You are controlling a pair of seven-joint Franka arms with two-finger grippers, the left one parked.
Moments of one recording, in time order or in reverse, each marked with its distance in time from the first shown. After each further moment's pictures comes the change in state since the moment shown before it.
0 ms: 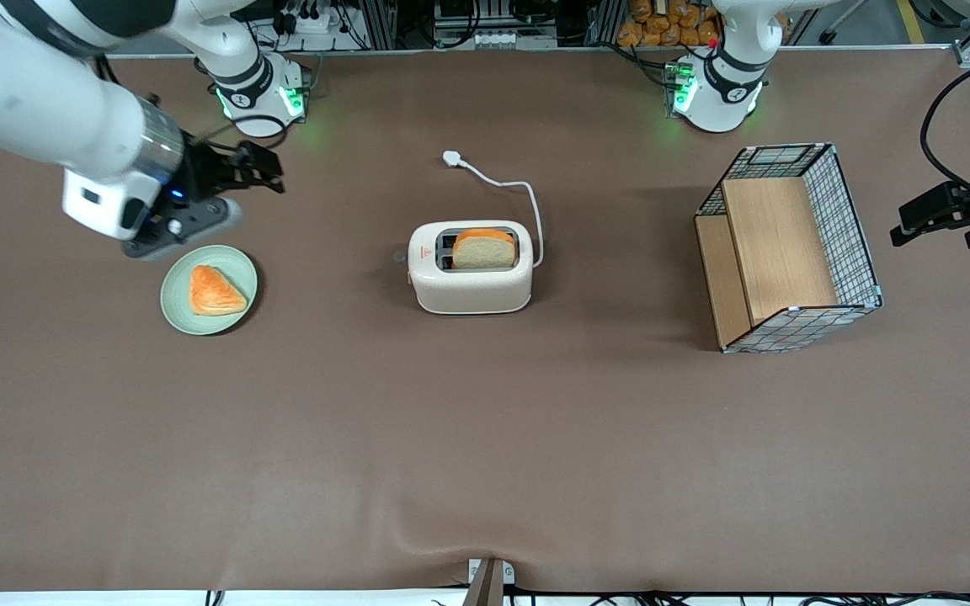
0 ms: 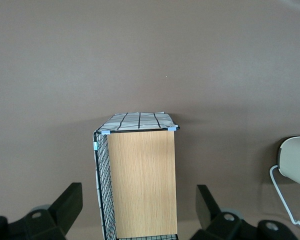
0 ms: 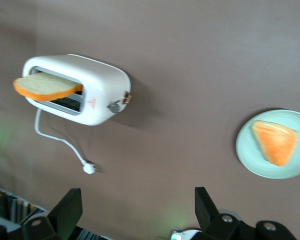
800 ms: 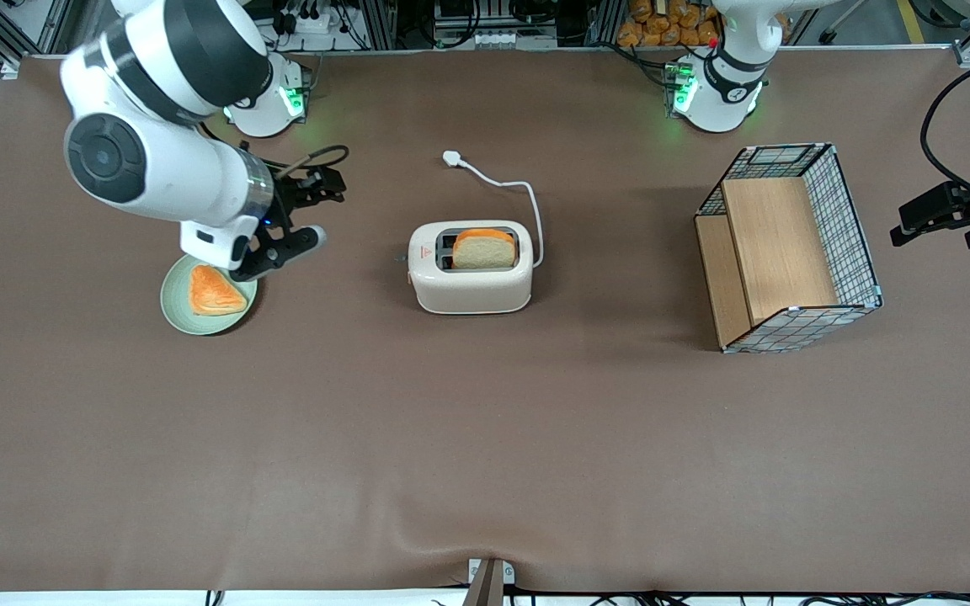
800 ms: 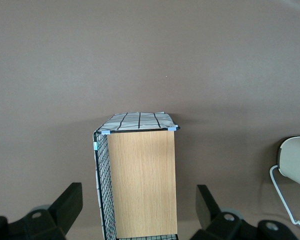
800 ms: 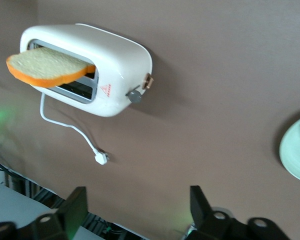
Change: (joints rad) arm 0.075 0.050 0.000 -0.135 0.072 0.085 0.003
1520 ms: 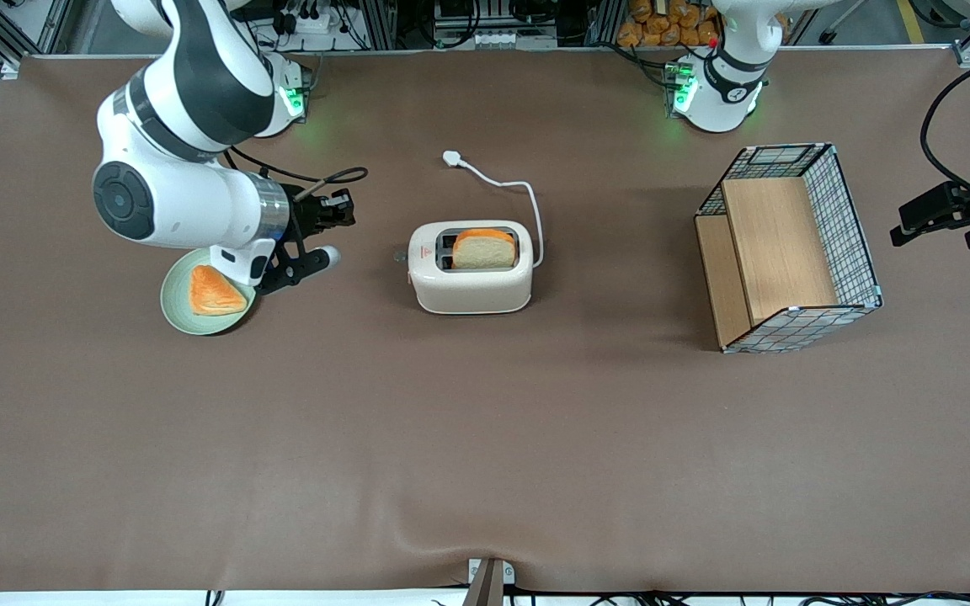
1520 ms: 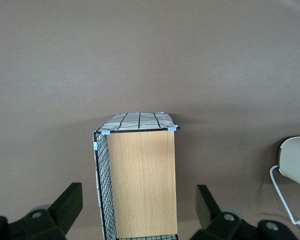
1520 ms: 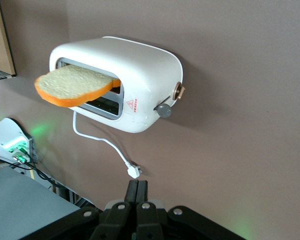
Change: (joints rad) arm -0.004 -0.004 -0.018 -0.097 0.157 0.103 0.000
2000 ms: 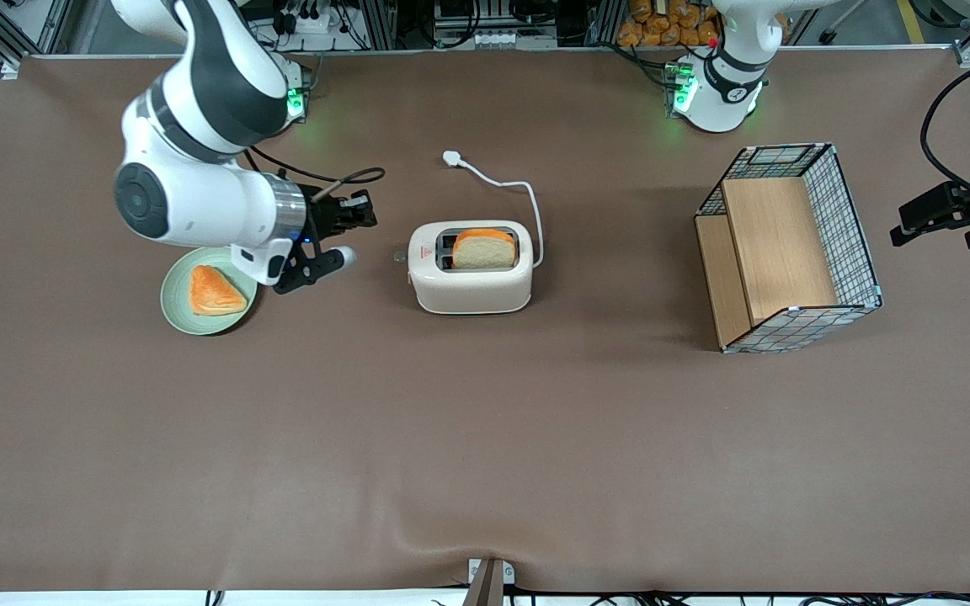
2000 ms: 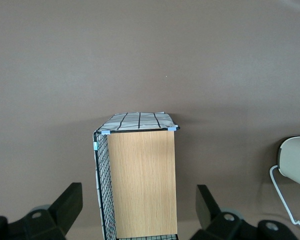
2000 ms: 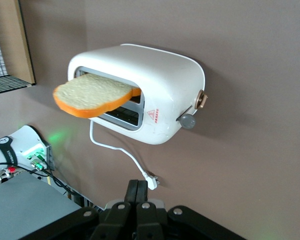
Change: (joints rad) arm 0.029 0.003 0.009 -0.074 0.071 0.109 0.001
